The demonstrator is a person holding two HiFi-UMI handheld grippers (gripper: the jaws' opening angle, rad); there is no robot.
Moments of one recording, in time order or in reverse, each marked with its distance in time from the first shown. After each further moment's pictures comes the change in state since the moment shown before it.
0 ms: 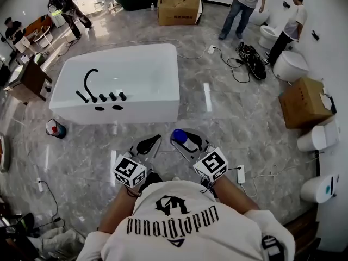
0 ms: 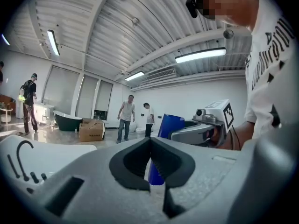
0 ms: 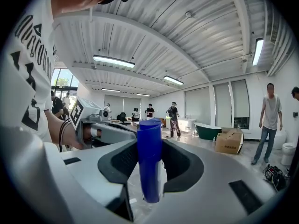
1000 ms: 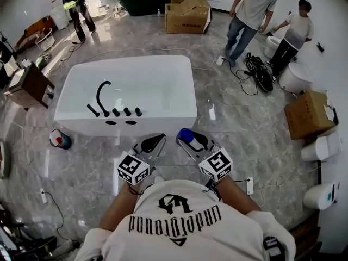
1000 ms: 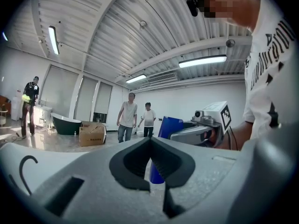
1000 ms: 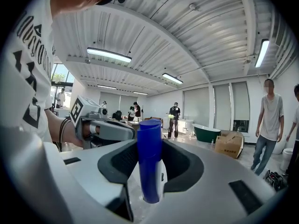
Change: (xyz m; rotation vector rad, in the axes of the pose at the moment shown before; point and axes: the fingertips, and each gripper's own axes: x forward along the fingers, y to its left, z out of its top) left arm -0.022 0.194 0.028 0.006 -0.026 -0.047; right arm 0.185 -0.035 0.038 -0.021 0.011 -0.045
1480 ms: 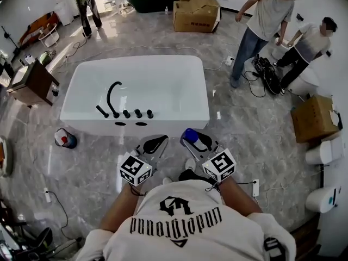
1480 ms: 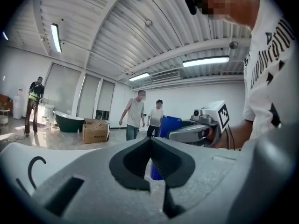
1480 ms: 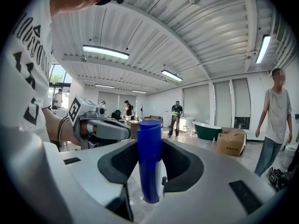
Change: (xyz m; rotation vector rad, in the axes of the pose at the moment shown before) left arm -0.039 0.079 -0.006 -0.013 0.030 0.009; right arm 0.084 0.009 0.004 0.023 0.018 -0.004
